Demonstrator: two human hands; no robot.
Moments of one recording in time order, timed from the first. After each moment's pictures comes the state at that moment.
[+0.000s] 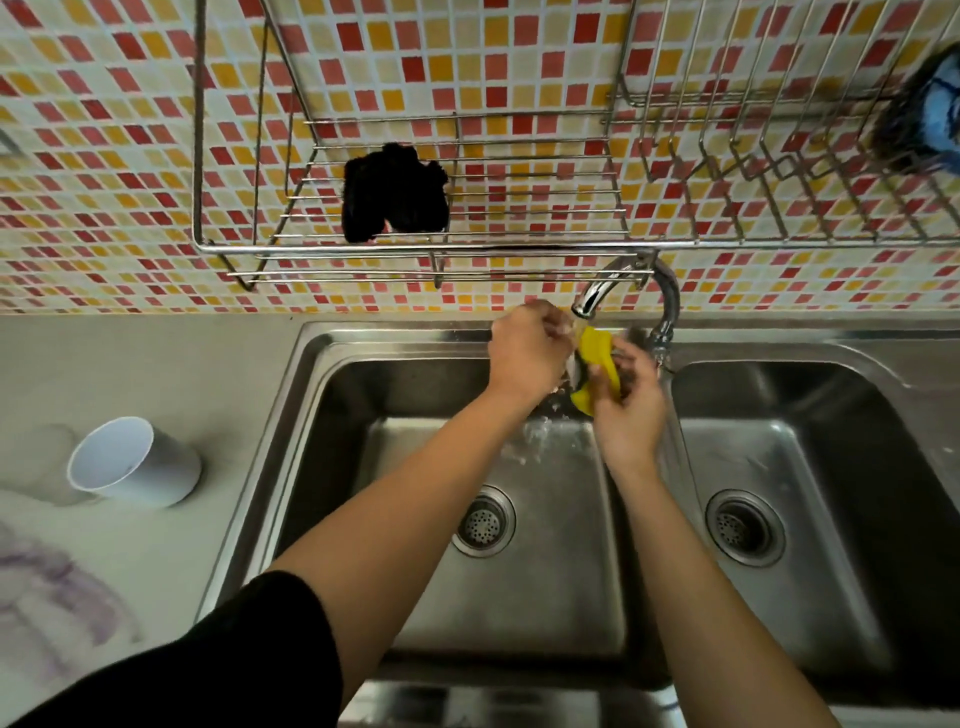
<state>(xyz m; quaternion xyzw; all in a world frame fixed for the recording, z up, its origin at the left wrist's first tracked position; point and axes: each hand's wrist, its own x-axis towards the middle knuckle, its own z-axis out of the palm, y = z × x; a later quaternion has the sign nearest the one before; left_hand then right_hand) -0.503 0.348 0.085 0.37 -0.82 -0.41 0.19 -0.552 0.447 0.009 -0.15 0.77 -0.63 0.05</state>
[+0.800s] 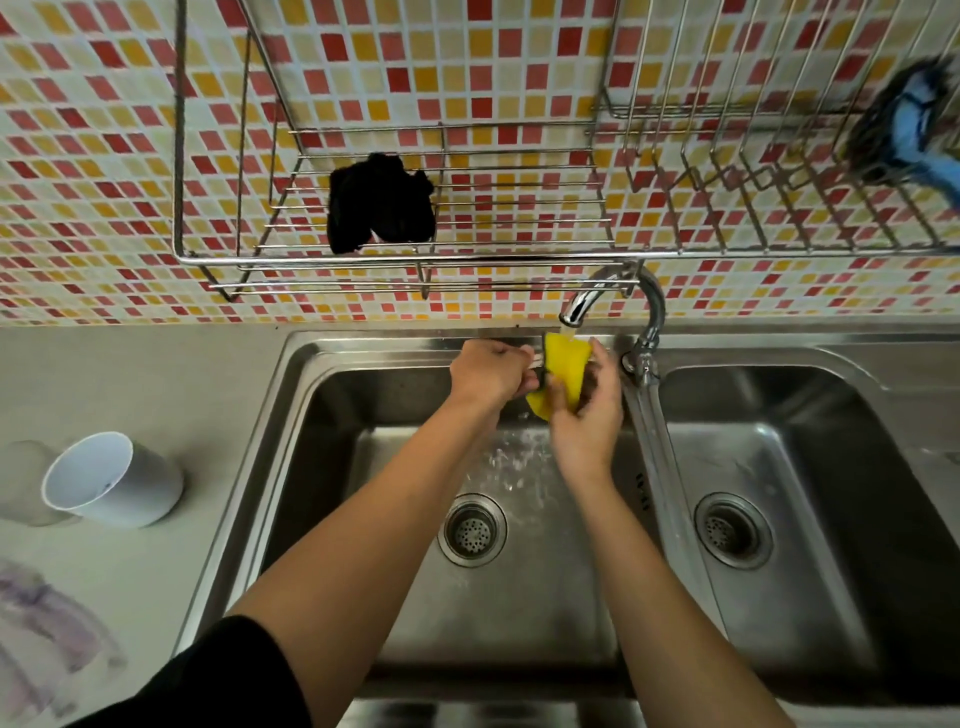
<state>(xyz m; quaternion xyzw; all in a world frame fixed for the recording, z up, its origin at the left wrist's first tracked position) -0.492 0.335 0.073 0.49 -0.58 -0.64 0.14 -0.538 0.424 -0.010 -0.15 0.73 -0.66 0.07</state>
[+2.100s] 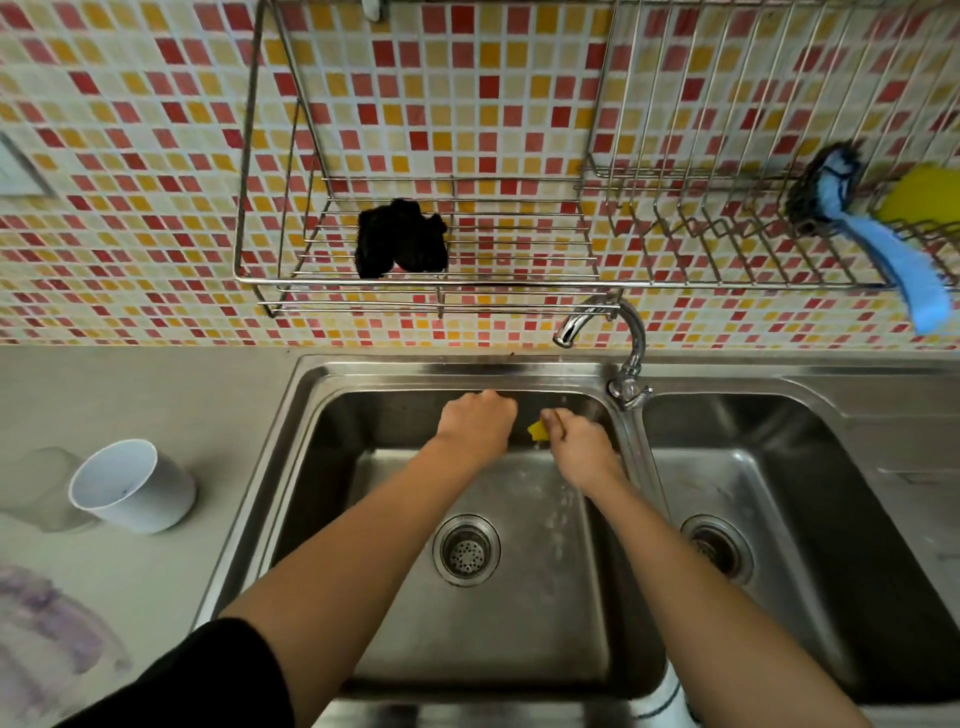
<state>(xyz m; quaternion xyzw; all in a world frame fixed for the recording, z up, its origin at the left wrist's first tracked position) -0.451 0.344 0.071 0.23 -0.97 -0.04 -0.08 -0.550 0.446 -0.002 -0.31 0.90 -0.28 0.13</state>
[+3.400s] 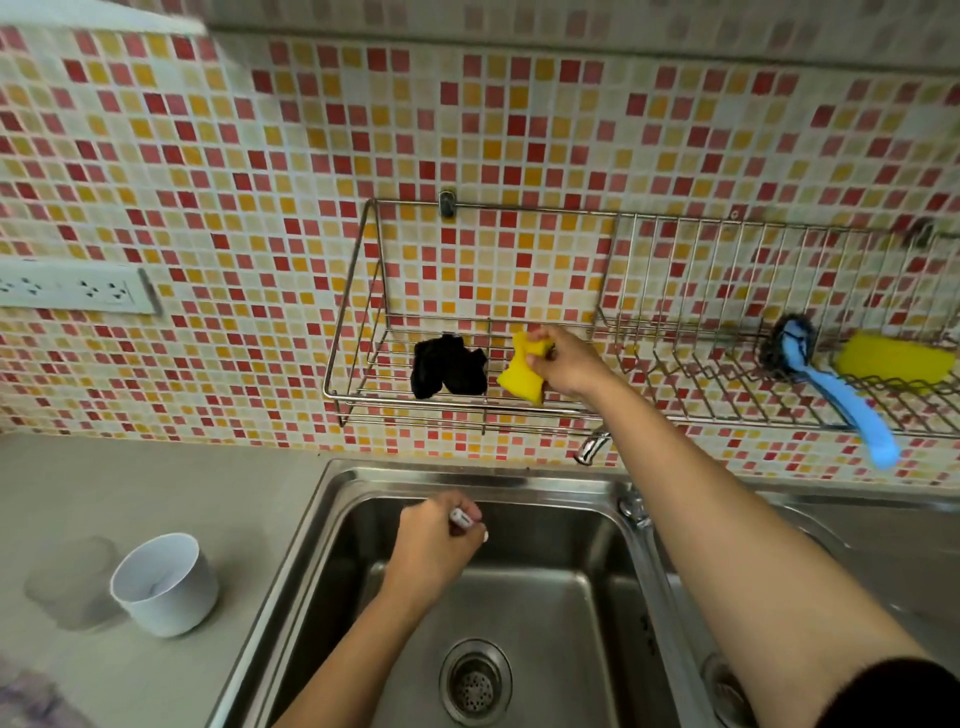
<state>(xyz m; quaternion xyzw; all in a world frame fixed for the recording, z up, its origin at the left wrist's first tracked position) -0.357 0.329 0.103 0.33 -0.84 -0.38 0.23 -0.585 0.341 0.210 -0.40 0.83 -0.36 0.14</state>
